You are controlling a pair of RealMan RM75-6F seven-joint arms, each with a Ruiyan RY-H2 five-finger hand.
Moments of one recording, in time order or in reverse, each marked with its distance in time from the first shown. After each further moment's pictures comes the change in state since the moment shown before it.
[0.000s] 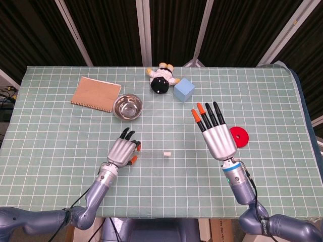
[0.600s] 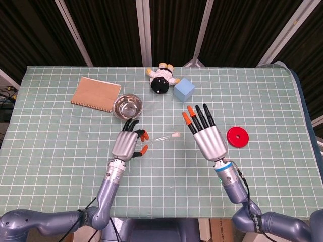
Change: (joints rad) left arm -0.004 -0.120 -0.129 0.010 0.018 0.130 -0.157; right arm 0.032 -0.065 -0.004 0.065 -0.018 -0.013 -0.033
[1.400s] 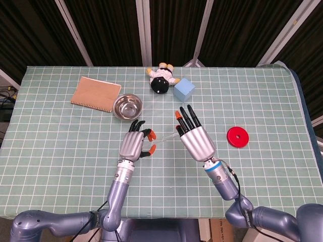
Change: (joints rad) left arm -0.032 -0.116 -0.086 0.013 -0.069 0.039 -0.001; right arm 0.065 -0.077 -0.005 0.096 -0.078 -0.007 0.030
